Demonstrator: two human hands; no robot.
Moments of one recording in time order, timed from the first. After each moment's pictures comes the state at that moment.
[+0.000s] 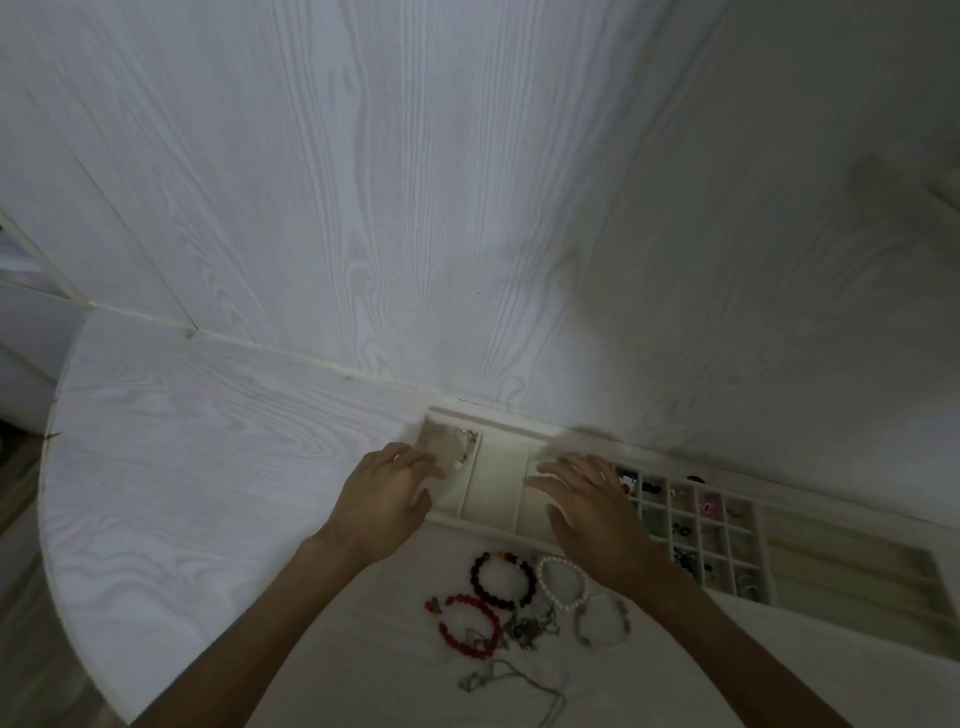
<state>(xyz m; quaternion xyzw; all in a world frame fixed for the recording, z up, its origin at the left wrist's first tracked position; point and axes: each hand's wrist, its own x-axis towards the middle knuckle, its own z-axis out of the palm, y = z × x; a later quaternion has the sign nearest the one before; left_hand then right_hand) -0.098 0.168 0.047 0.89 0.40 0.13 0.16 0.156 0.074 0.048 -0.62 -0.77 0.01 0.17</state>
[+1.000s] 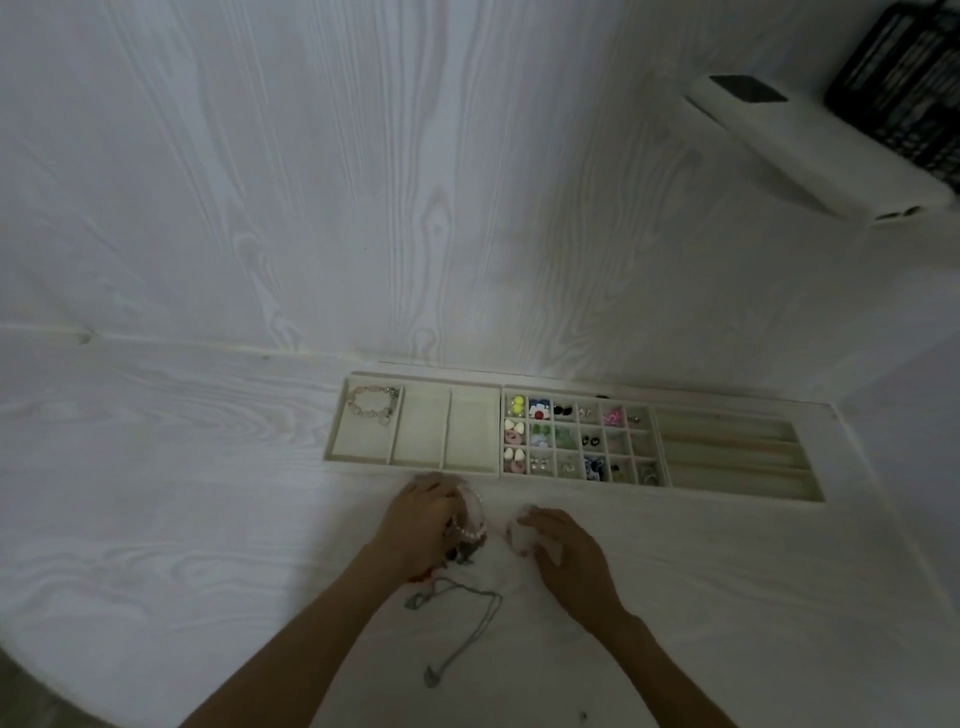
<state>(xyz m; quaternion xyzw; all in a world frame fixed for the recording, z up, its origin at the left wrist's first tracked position) -0.021 0.076 -0.009 0.93 0.27 0.04 0.23 0.161 -0.078 -0.030 -0.75 -0.55 0.17 0.33</state>
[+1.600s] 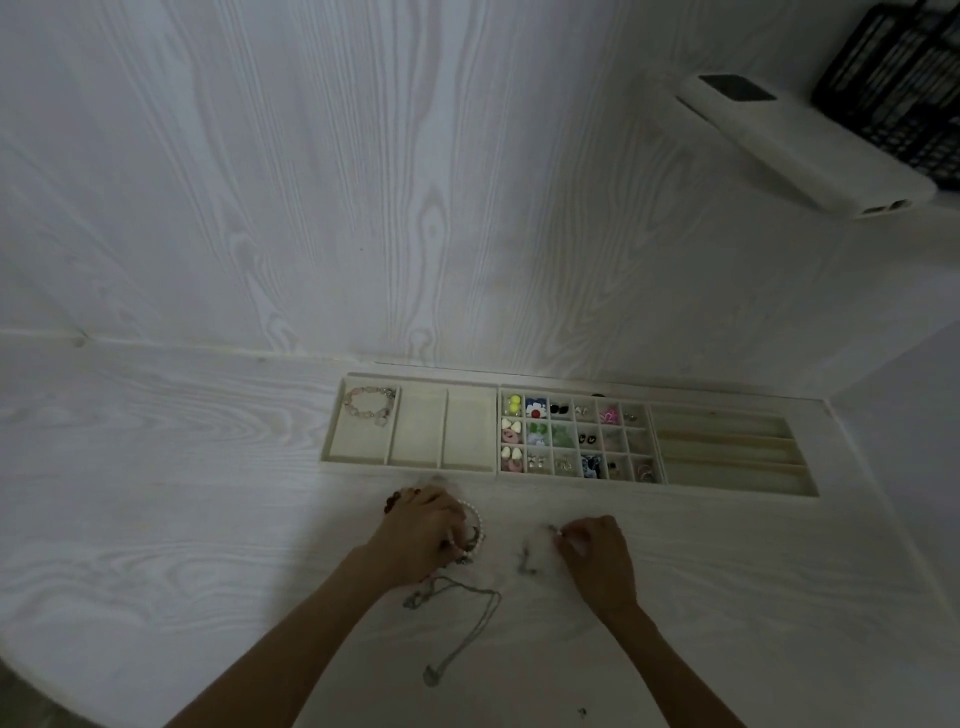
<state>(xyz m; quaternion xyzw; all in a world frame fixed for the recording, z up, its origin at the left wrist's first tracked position) -0.025 0.075 -0.004 0.94 0.23 -0.06 0.24 0.177 -0.082 -0.021 -0.88 -0.33 0.22 0.26</state>
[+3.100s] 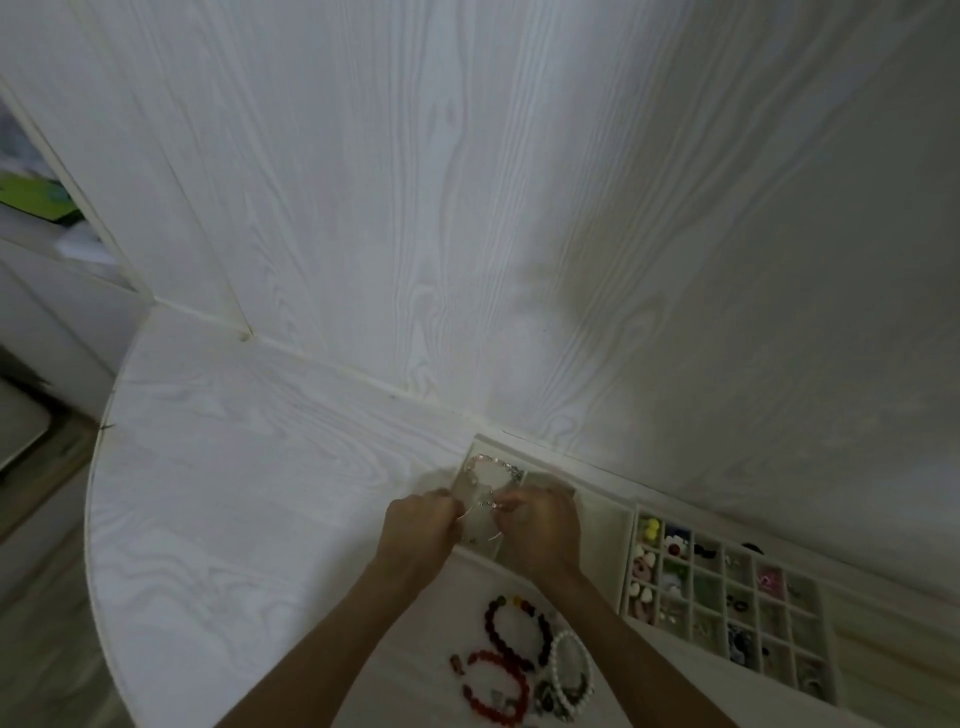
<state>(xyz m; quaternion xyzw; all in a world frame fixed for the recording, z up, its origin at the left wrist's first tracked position) -0.086 0.184 0.014 0.82 0.55 -0.01 0.16 0.063 0.152 0.017 -0.76 -0.57 0.19 0.23</state>
